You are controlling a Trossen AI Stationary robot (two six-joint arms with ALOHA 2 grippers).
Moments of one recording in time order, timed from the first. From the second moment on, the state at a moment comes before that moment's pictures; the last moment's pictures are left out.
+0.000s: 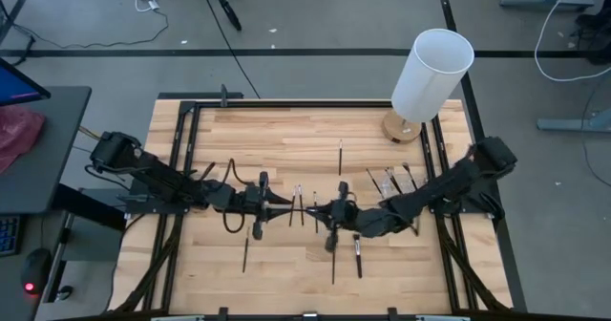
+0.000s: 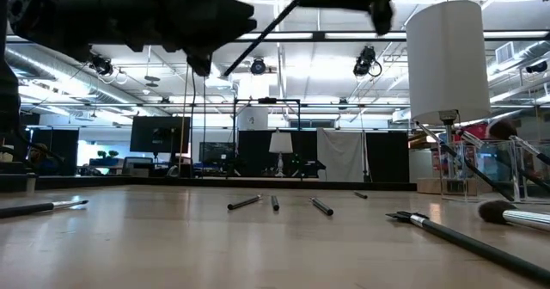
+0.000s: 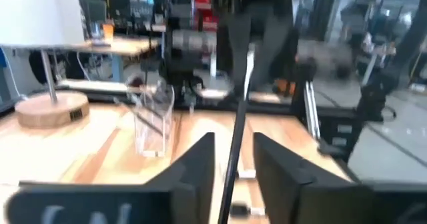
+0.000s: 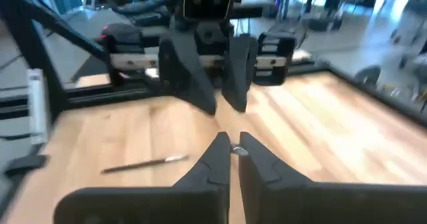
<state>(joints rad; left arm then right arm) -0.32 1.47 0.43 1.04 -0.28 -0.12 0.47 1.60 0.92 0.38 0.67 0.24</state>
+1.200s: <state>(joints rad) -0.32 1.47 0.43 0.91 -0.36 -0.14 0.29 1.26 1.28 -1.39 0.32 1.01</state>
